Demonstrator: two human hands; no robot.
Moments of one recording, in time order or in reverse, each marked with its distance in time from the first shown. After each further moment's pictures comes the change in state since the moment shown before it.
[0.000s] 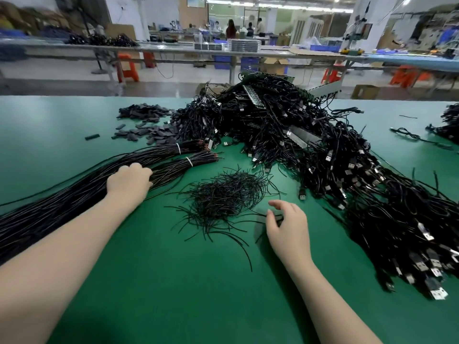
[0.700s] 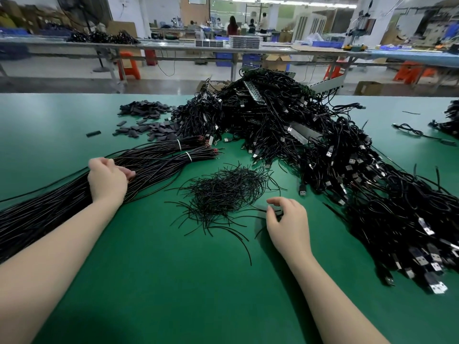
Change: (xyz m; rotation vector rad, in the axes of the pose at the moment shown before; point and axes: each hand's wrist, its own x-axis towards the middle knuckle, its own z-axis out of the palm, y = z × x) left_hand -0.005 -0.023 0.022 -1.238 0.362 -0.547; right_hand 0.003 0.001 0.000 -0.005 -0.029 0.006
